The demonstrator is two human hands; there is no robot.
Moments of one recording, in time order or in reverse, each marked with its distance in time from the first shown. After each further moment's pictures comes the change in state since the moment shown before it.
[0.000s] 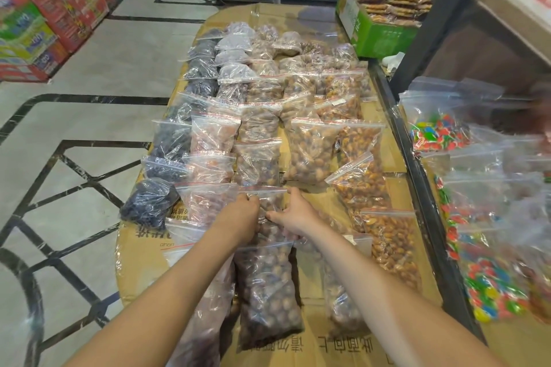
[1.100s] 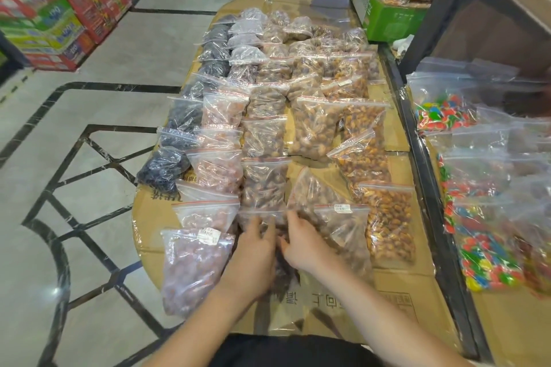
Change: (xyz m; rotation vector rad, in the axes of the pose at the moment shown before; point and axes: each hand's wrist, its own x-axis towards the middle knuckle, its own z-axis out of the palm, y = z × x) left_hand -0.138 0.065 0.068 -0.229 0.137 -0.007; right_hand -0.105 0.068 0.039 -0.301 0.004 -0.291
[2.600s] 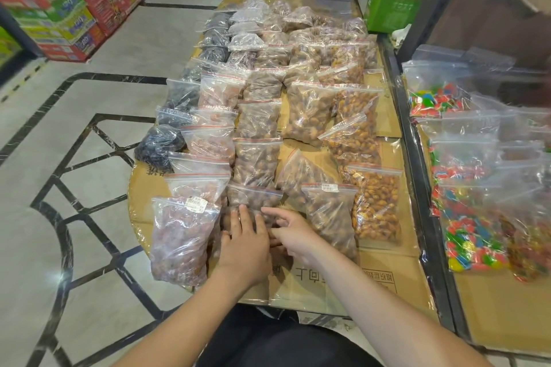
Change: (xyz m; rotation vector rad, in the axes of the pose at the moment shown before) left_hand -0.020 0.039 0.022 0.238 -0.264 -0.254; right_hand -0.033 0.008 -0.002 0.857 -0.261 0.228
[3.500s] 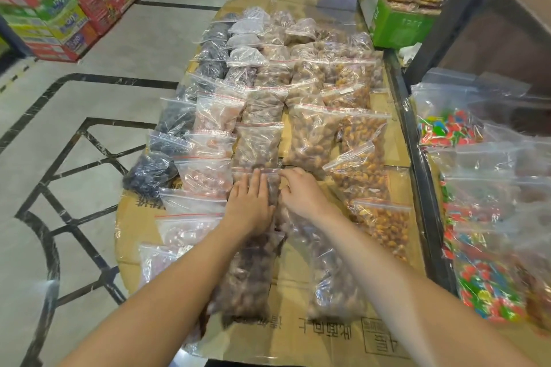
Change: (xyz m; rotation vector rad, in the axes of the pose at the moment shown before) left_hand 0.152 -0.021 -0.082 0.070 0.071 0.085; right_hand 0.097 -0.109 -0.058 -0.984 0.339 -0.381
